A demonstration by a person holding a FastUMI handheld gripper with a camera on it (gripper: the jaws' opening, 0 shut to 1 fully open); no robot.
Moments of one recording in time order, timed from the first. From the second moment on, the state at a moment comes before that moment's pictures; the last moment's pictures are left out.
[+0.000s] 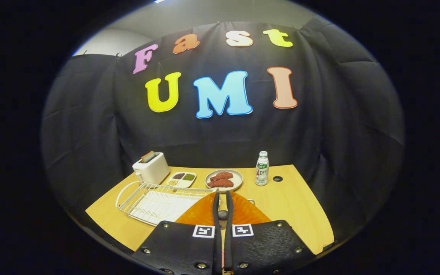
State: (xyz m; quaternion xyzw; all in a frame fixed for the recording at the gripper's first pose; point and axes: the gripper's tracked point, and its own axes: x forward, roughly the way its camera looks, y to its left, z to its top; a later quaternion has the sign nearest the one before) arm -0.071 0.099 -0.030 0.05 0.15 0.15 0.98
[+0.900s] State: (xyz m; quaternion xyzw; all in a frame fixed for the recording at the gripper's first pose) arm -0.118 0.183 -0.124 0.04 0.23 0.27 0.93
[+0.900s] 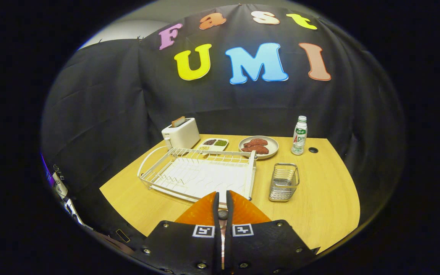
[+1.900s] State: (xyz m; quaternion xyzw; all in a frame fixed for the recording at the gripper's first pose) arm -0.115 0.175 -0.168 -0.02 0.25 0.25 0.94
